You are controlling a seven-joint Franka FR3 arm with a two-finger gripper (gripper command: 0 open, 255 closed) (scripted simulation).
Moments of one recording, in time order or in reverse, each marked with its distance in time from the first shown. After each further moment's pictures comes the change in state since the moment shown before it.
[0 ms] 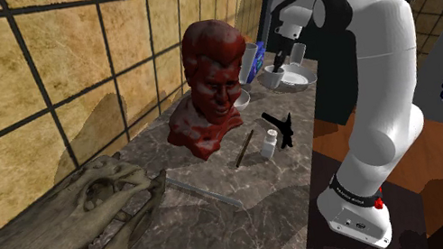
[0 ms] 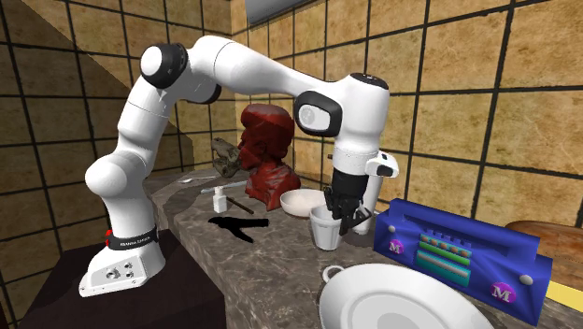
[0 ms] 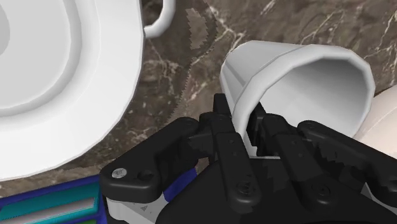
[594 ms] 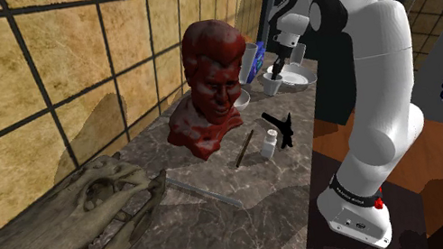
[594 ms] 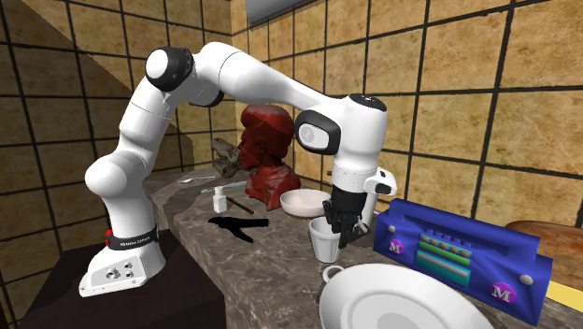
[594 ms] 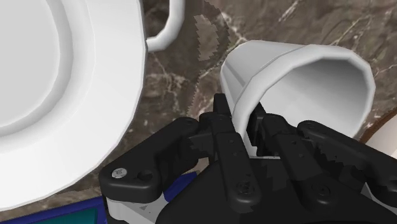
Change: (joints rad) arm -0.004 0.036 0.015 -0.044 0.029 0.069 -0.028
